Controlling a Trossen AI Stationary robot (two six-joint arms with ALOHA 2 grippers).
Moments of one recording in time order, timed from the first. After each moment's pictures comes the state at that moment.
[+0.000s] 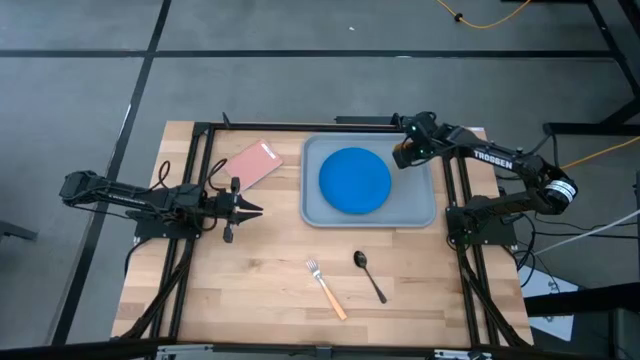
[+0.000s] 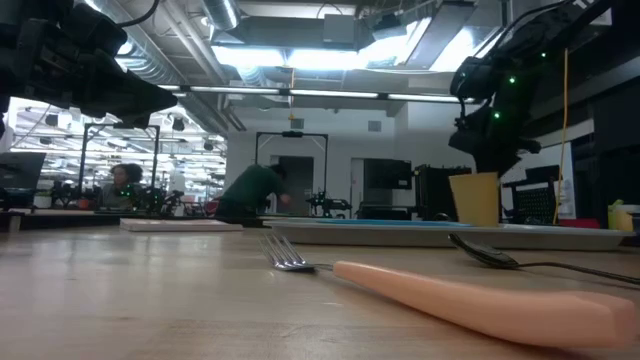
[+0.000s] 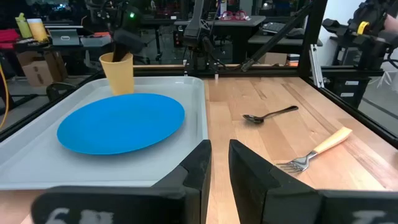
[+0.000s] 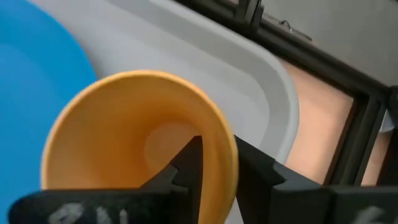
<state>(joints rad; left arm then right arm) -0.08 0.39 0.01 0.33 -0.09 -0.02 -0.79 1.28 0.79 -0.62 0.23 0.23</state>
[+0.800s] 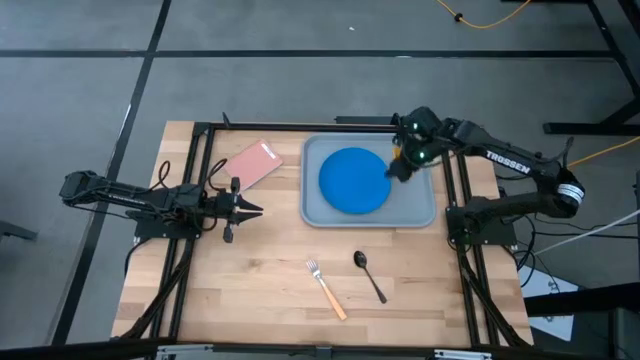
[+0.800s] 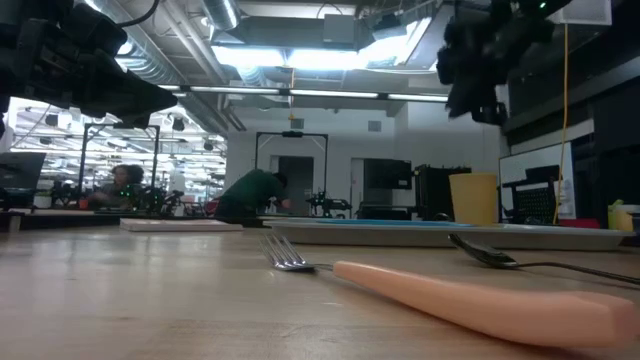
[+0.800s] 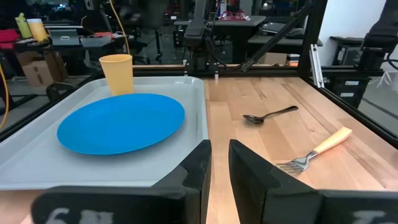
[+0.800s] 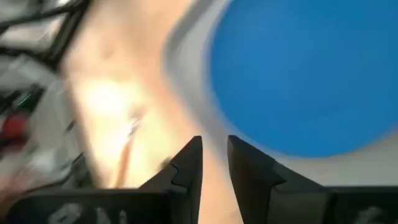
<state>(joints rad) -0.08 0.39 0.01 0.33 -0.09 -0.02 -0.60 1.20 1.00 -0.83 -0.55 0.31</state>
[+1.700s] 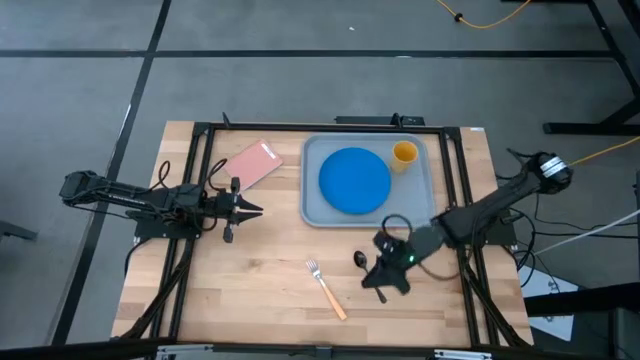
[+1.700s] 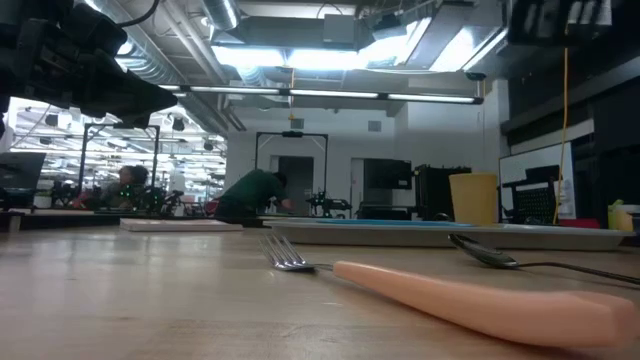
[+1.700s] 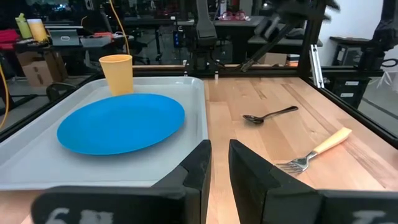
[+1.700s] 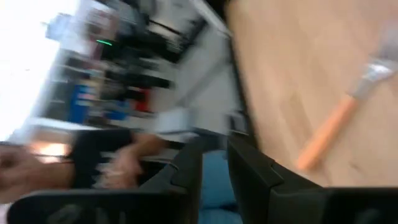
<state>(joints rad) -0.08 0.39 0.01 0.33 -0.09 -0.02 0.50 1.31 0.76 0.21 -0.06 1.12</state>
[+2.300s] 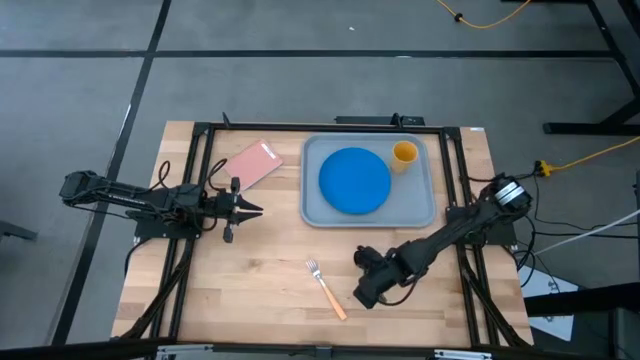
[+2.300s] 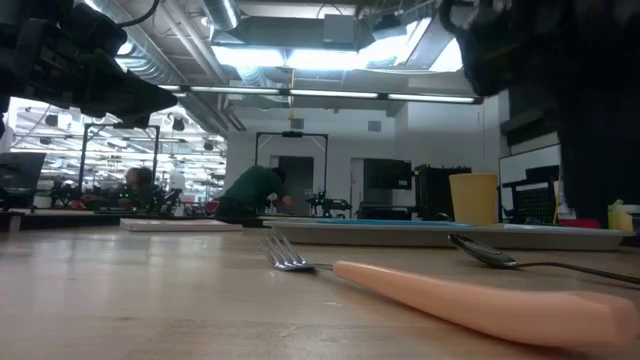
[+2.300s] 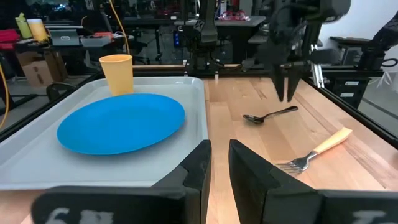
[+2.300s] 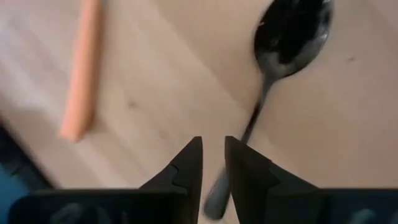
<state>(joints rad) -0.08 0.39 0.01 0.33 -0.09 -0.02 0.55 1.77 1.14 -0.63 0.08 1.29</state>
